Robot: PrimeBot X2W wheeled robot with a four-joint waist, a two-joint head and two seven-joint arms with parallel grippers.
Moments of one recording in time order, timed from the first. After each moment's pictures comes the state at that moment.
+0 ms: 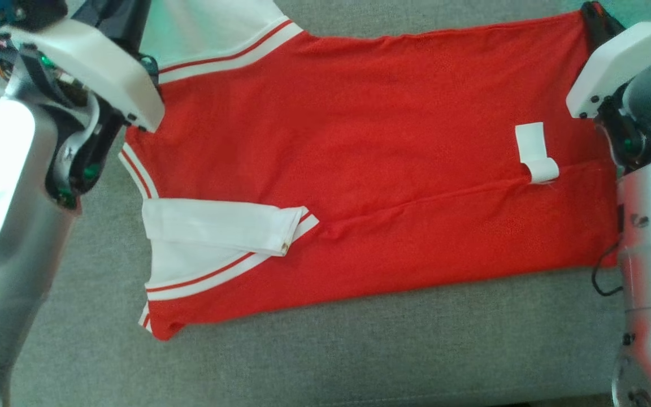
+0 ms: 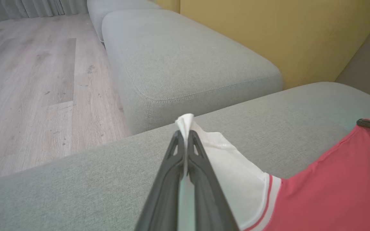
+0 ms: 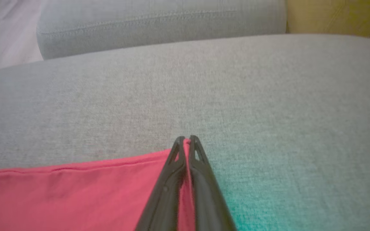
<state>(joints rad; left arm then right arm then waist) -0.87 0.46 -0.51 0.14 -0.63 -0.02 0.32 -0.80 -0.12 -0.11 0.53 0.12 0.13 0.42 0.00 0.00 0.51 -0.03</state>
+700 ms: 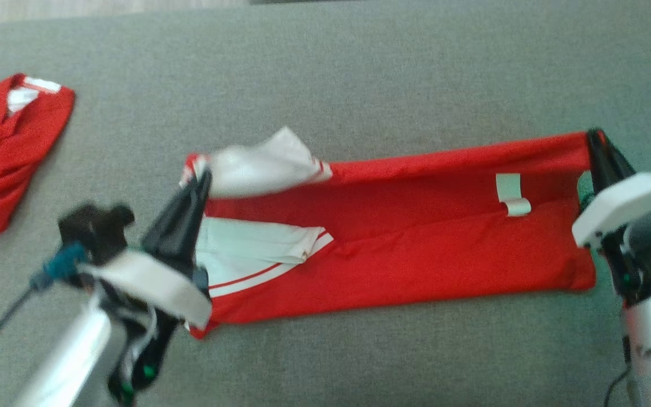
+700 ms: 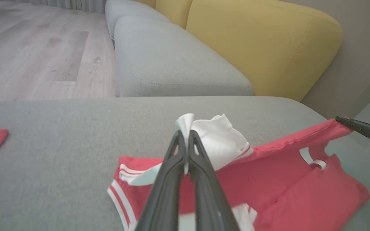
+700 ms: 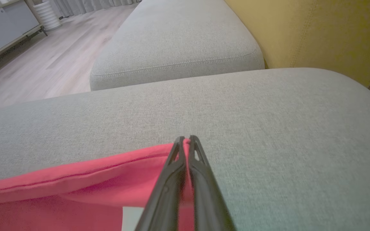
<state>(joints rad) -0.32 0.46 -0.52 -0.09 -0.71 0.06 0.14 -0.40 -0.17 -0.08 0.35 0.25 0.13 0.23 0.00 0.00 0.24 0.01</state>
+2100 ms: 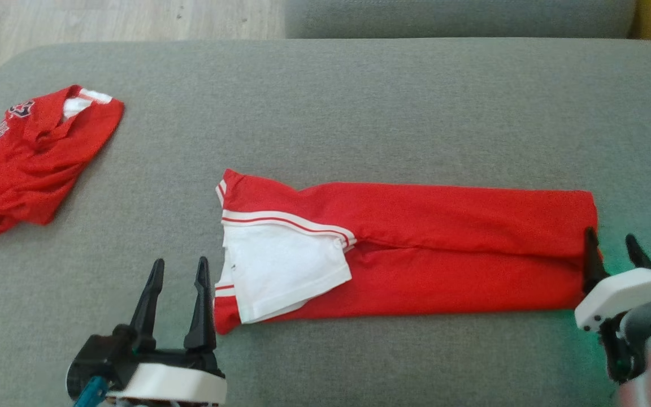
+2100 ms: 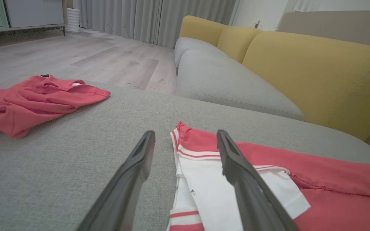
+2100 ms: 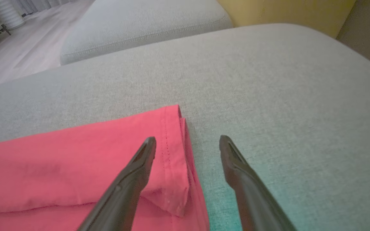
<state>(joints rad) 0.00 0.31 -0.47 0.01 -0.60 0.20 -0.25 -0.17 -0.04 -0.29 0.38 0.11 0.13 0.13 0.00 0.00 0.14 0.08</state>
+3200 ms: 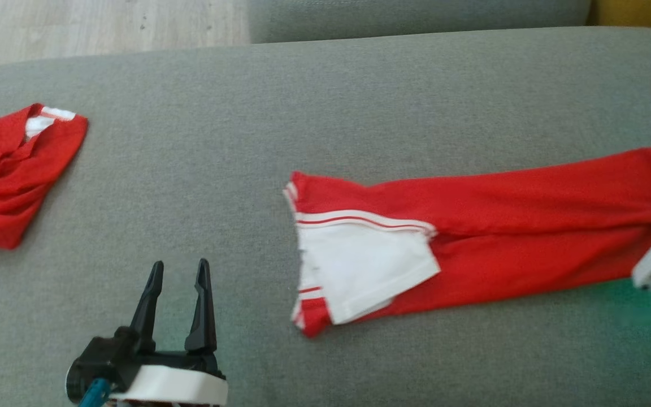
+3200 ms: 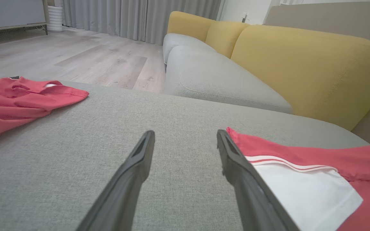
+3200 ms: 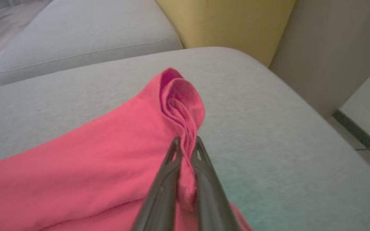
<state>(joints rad) 0.01 0.30 -0.48 0.01 -0.58 0.22 -0.25 -0.34 -0.19 -0.35 0.58 0.07 0.13 0.12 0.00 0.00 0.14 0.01</state>
